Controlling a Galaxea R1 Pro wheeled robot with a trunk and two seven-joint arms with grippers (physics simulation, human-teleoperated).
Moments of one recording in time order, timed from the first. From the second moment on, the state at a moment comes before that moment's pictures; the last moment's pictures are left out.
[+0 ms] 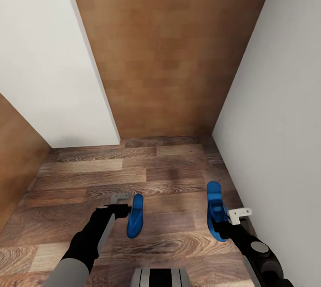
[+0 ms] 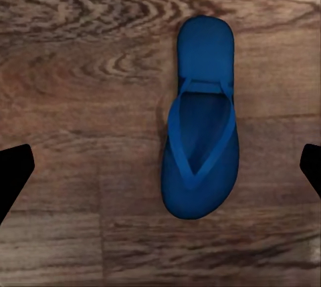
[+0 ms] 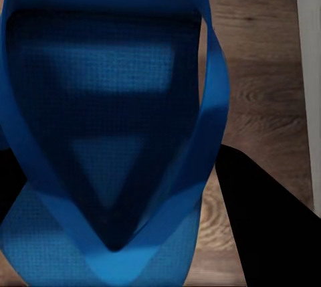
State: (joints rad) left arm -0.54 -0.09 -0.01 -0.89 0.01 0.57 0.08; right arm -0.10 -0.11 0.08 -1.55 0.01 0.57 -0.02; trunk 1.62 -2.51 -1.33
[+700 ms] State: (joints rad) left arm -0.54 -0.10 -0.01 -1.00 0.02 0.74 0.08; right arm -0.10 -0.11 0.08 -1.55 0.01 0.57 -0.02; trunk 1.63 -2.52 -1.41
